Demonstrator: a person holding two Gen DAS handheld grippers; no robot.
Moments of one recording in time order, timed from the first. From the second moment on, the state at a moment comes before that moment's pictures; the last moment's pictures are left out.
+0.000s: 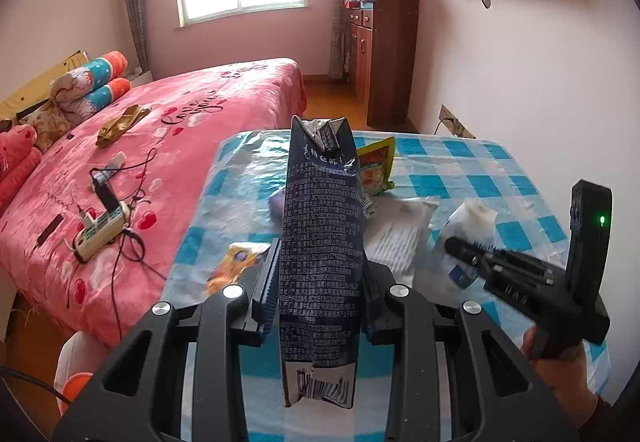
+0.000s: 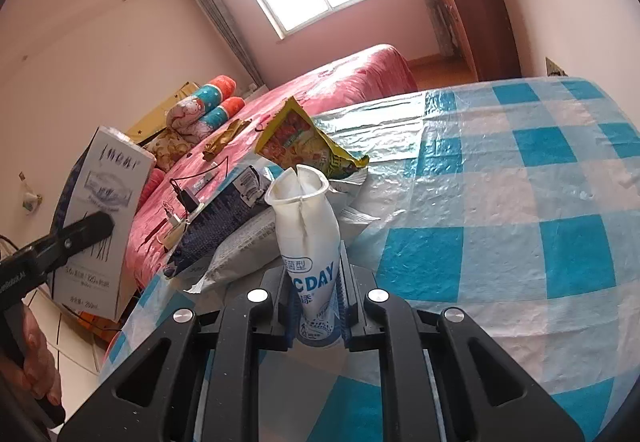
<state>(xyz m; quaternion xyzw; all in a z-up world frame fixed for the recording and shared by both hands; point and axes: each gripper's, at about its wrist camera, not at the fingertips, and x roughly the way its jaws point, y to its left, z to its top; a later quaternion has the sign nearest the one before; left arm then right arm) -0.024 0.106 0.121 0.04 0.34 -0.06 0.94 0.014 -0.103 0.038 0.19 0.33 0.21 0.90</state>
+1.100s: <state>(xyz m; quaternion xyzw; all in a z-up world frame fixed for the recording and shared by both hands) -0.101 0.212 0.073 0.00 0.37 -0.03 0.93 -0.024 -0.071 0.039 0.19 0.36 0.22 0.89</state>
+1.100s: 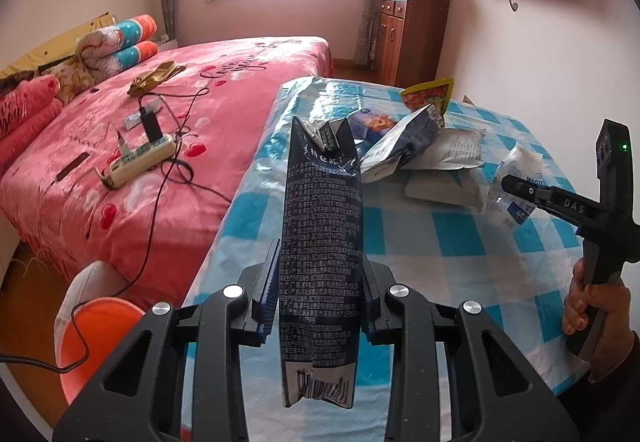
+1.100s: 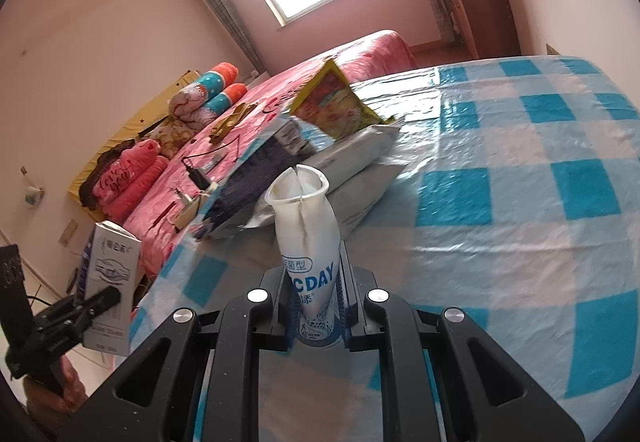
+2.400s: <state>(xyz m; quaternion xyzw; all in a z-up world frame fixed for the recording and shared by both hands) -0.188 0.407 0.012 -0.09 0.42 0.14 0.89 -0.085 0.229 0.062 0.09 0.47 0.51 0.72</state>
